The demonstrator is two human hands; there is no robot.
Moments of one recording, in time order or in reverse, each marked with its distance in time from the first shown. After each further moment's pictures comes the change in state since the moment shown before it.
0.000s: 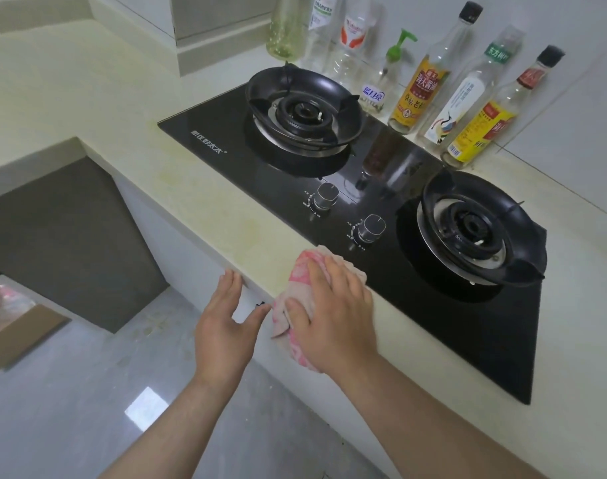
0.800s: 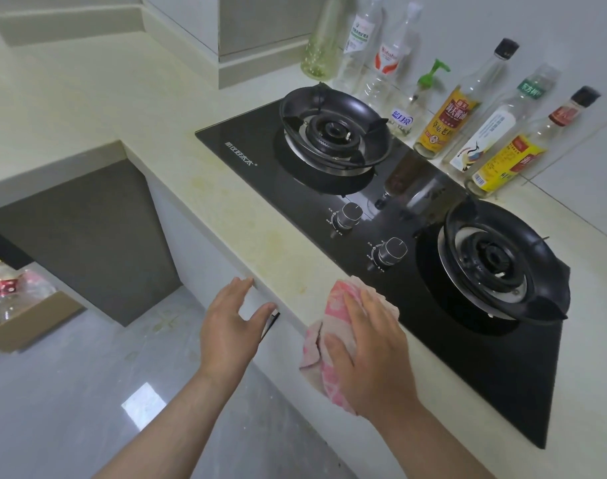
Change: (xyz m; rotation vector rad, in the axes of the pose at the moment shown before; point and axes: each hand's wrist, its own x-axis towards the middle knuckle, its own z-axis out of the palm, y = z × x) left_hand 0.016 0.003 -0.012 -0.008 0.077 -0.033; right_hand -0.021 0.035 -0.002 0.040 -0.044 -0.054
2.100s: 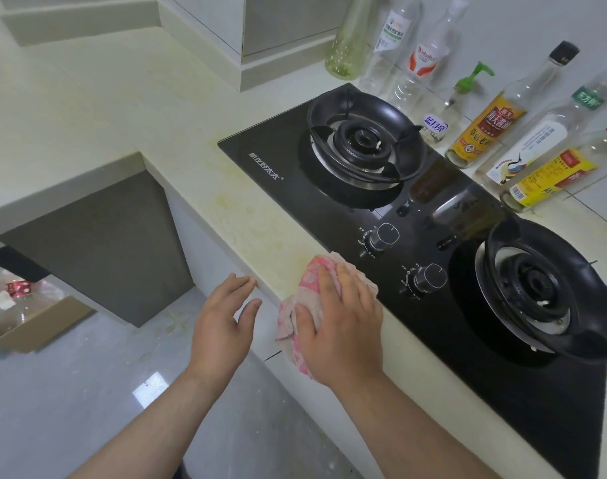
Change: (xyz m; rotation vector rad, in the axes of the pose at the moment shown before) left_hand 0.058 -0.023 -0.034 0.087 -0.033 0.143; right_hand 0.080 -0.087 0.015 -0.107 0.067 0.008
